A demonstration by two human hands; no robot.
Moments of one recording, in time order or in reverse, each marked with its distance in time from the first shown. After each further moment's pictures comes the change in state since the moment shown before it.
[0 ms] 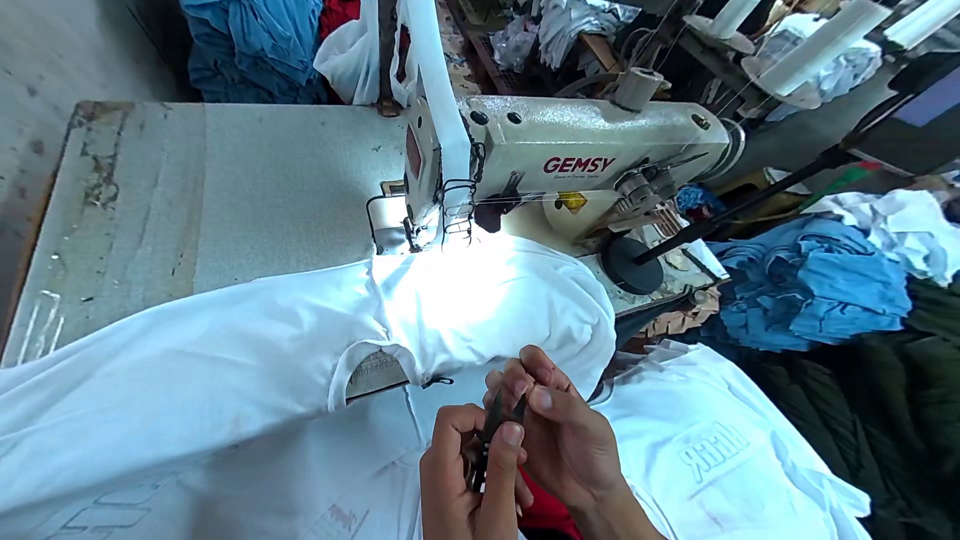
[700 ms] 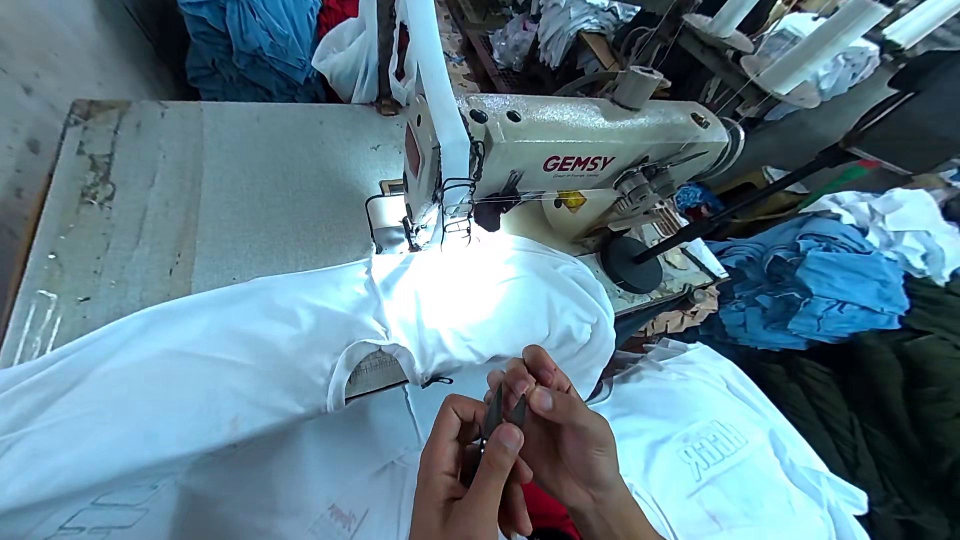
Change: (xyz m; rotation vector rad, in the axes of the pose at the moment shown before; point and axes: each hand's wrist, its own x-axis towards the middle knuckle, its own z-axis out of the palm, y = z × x) left_hand 0.006 0.014 -0.014 -0.281 -0.163 -0.282; right_hand -0.001 0.002 -0.002 -0.007 -0.006 -0.031
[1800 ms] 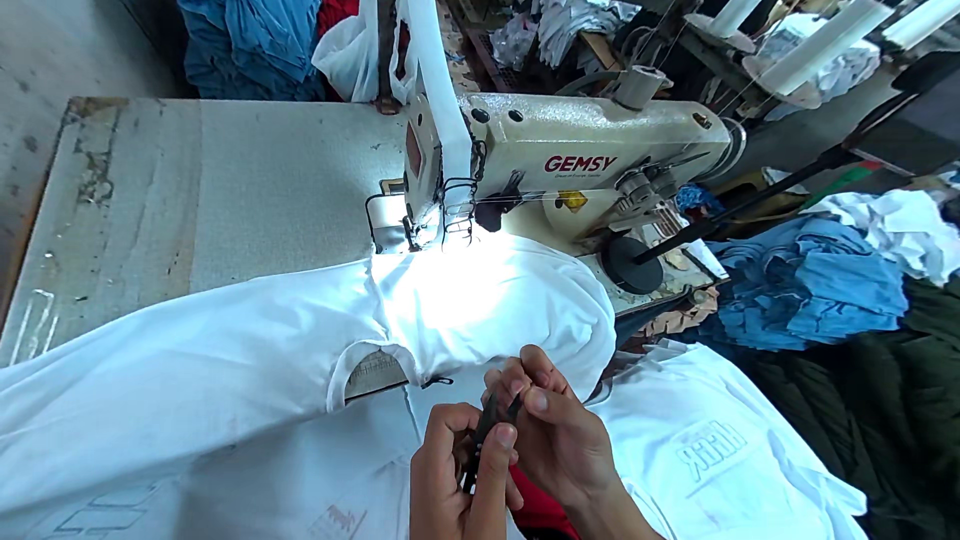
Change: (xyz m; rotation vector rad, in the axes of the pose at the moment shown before) left_hand 0.000 -0.011 0.000 0.336 0.125 0.254; right_hand 0.003 0.003 -0.002 0.008 -0.009 0.009
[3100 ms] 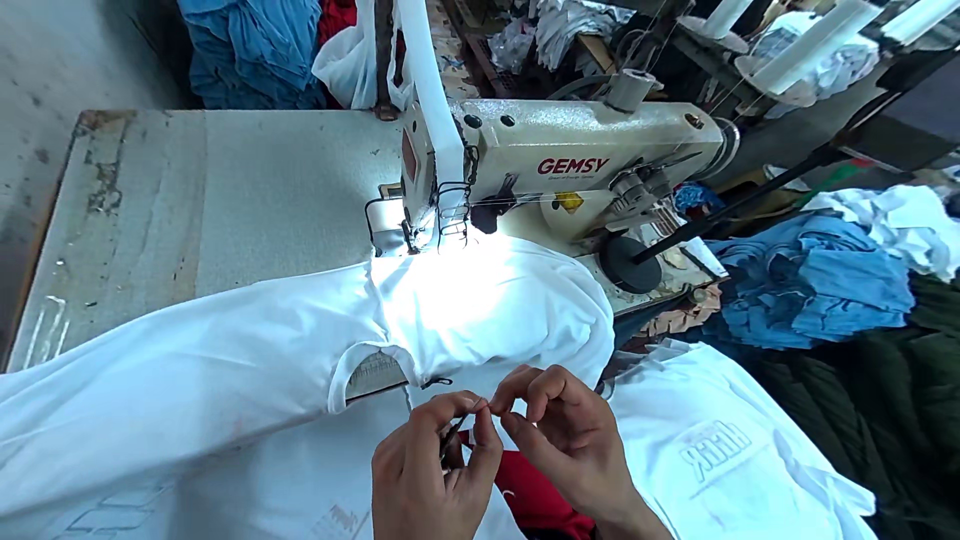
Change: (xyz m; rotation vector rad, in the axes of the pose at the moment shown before) left_hand 0.021 -0.002 -0.019 0.637 0.130 0.425; right_hand -0.013 -0.017 -0.002 -1.009 -0.132 -0.291
